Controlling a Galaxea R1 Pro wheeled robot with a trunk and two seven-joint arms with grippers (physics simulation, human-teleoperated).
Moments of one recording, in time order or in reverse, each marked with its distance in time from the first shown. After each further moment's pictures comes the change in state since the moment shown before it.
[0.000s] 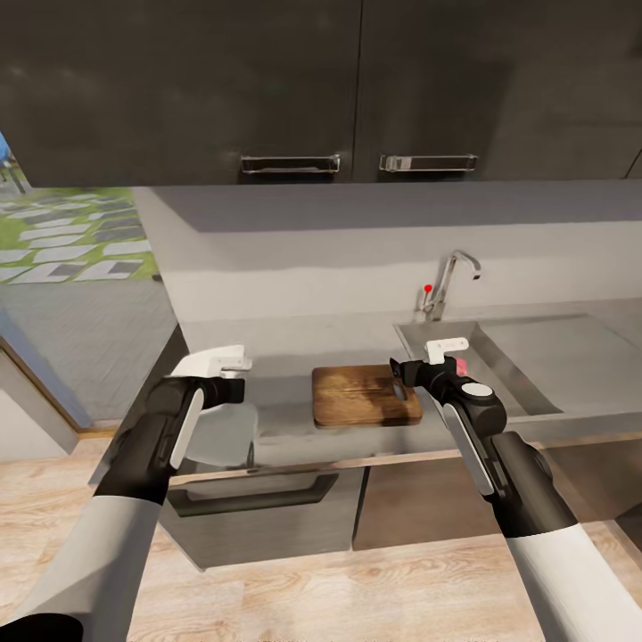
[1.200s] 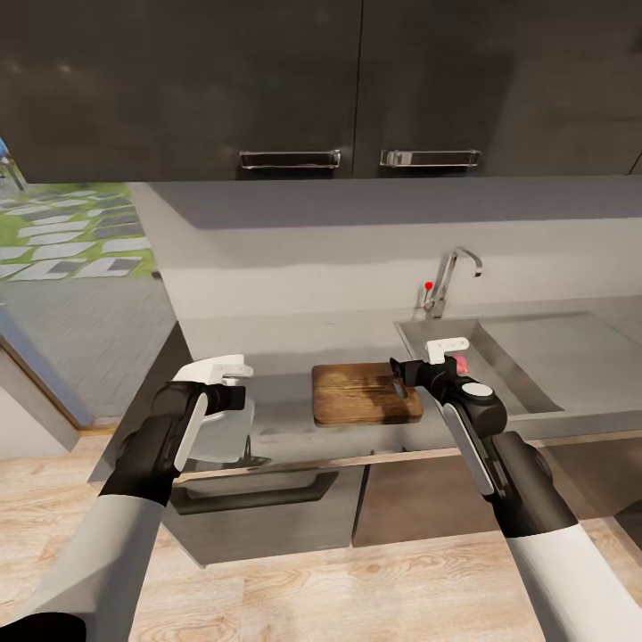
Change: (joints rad) left arm -0.001 -0.007 0.003 0.056 -0.004 0.002 0.024; right arm 0.000 0.000 -0.002 -0.001 0.000 0.000 0.000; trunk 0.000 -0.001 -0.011
